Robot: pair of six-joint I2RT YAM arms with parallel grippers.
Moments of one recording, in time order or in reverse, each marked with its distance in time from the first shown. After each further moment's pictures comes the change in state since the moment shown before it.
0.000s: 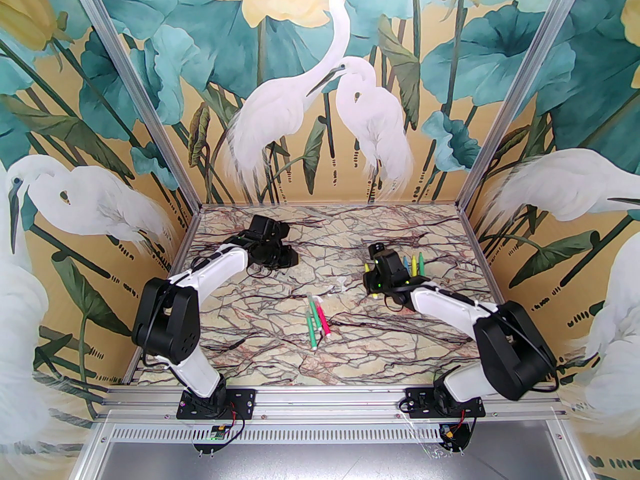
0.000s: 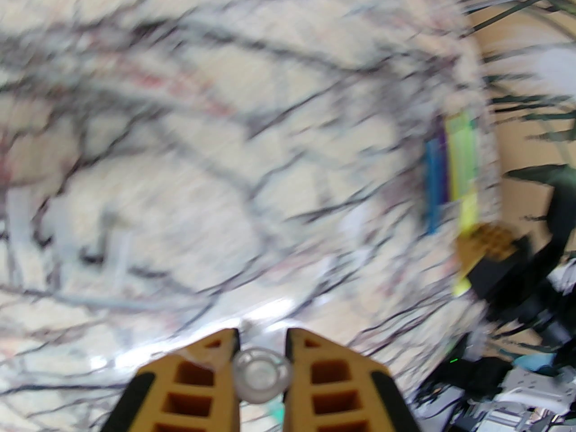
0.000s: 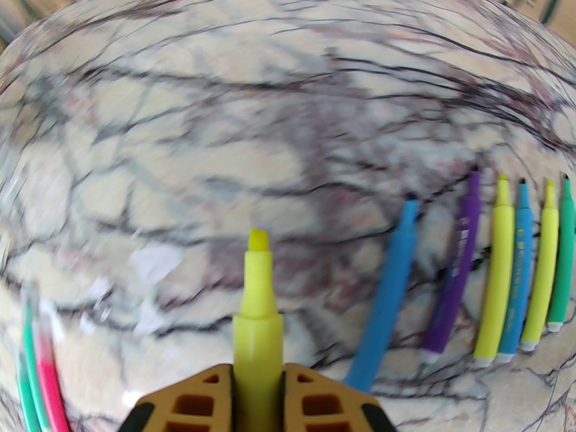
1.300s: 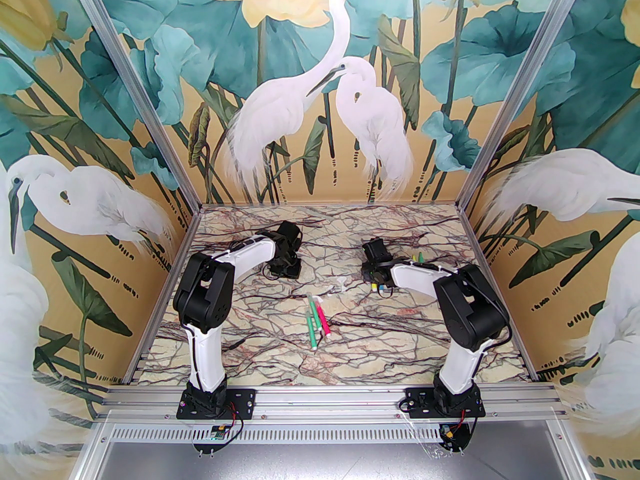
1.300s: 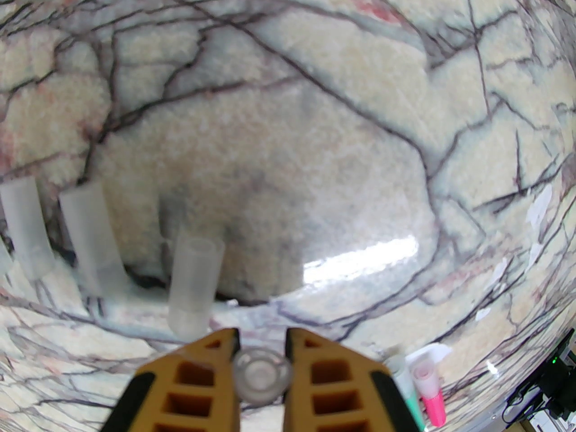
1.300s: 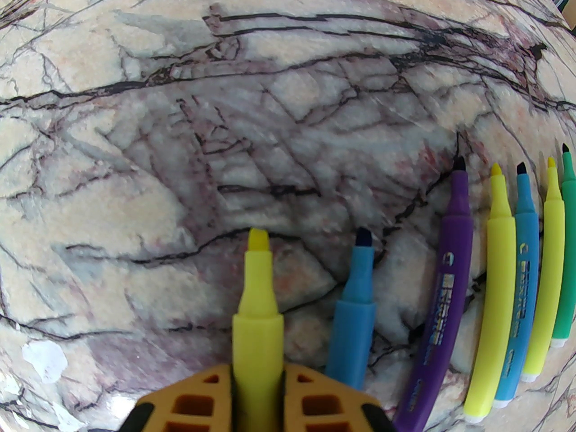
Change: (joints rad) left arm -0.094 0.284 0.204 -0.206 -0.294 0.097; right arm -0.016 0.306 0.225 -0.119 0.127 0.080
